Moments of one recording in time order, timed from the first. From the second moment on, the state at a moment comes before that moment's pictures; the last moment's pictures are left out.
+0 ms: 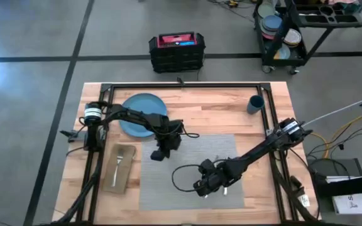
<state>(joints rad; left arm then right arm) 0.13 1.93 1.14 -0.58 0.54 0.43 0.51 1.88 1.19 -0.47 0.17 1.42</state>
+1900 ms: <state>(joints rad) 0.14 1.93 1.14 -0.57 0.57 0.44 0.51 1.73 1.10 -0.80 0.23 1.75</state>
